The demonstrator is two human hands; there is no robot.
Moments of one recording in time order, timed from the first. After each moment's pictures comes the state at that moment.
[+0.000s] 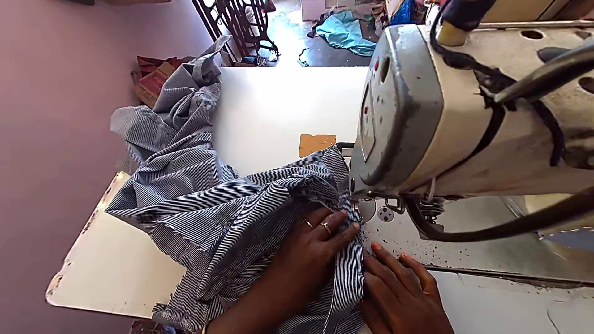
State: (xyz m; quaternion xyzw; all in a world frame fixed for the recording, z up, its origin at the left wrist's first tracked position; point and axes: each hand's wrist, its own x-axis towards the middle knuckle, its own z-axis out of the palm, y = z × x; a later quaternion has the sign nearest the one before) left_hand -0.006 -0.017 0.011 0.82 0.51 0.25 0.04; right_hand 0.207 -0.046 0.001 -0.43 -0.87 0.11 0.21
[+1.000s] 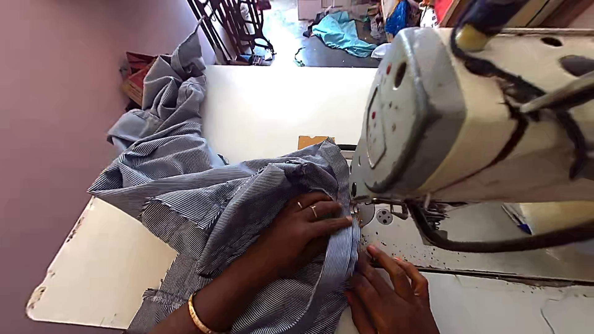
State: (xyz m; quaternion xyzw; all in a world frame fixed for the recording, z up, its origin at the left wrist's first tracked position) left_hand -0.042 0.016 0.016 0.85 0.42 0.31 0.10; right_hand 0.187 -0.049 0.003 -0.45 -0.87 0.08 0.21
